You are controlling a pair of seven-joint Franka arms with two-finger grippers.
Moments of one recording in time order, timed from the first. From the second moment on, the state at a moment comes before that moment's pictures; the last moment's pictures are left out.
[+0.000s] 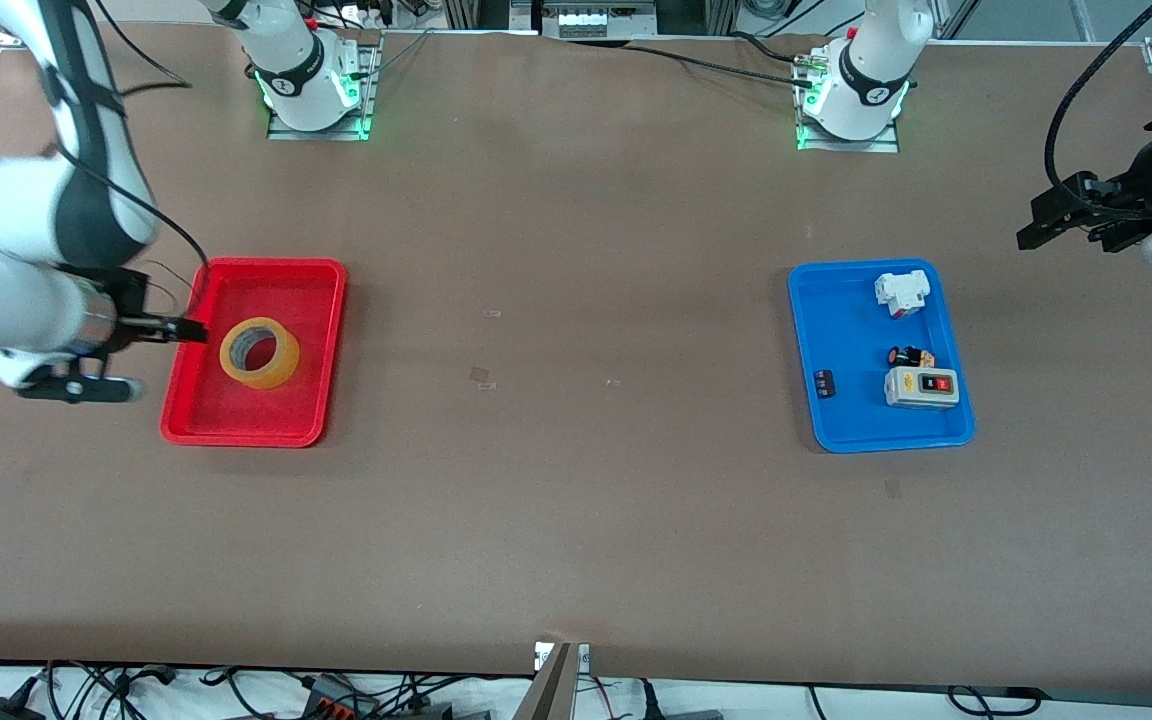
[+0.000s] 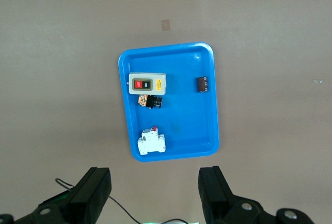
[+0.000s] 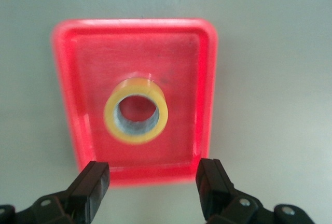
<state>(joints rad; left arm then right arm) 0.04 0.02 -0.04 -1.54 0.00 1.48 0.01 -0.01 0.27 0.01 -1.59 -0.10 1.63 0.06</state>
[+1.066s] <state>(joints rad) 0.04 0.02 -0.06 -1.54 -0.02 1.45 0.00 -0.02 0.29 0.00 -1.29 -0.04 1.55 0.04</state>
